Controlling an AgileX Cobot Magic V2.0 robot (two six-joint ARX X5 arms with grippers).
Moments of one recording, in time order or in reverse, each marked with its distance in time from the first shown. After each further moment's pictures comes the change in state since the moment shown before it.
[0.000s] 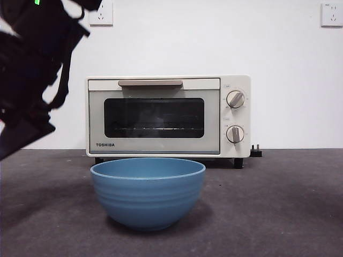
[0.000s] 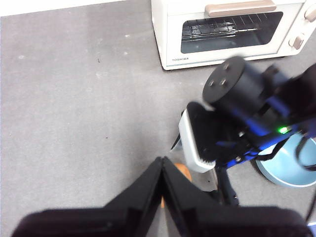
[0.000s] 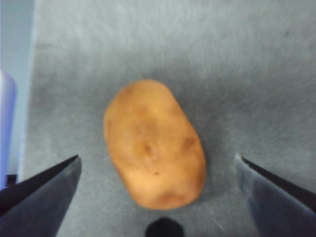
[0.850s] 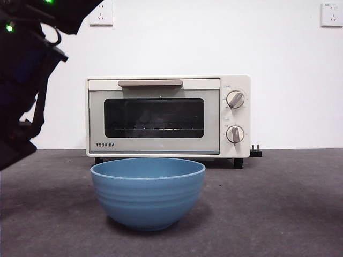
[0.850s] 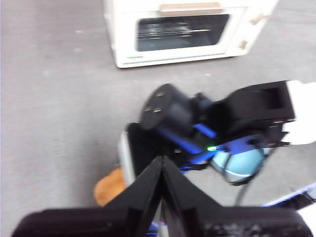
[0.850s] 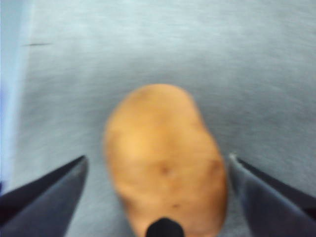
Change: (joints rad) left arm 0.000 0.000 0.000 0.000 0.192 -0.032; right arm 0.039 0.065 0.000 0.085 0.047 0.049
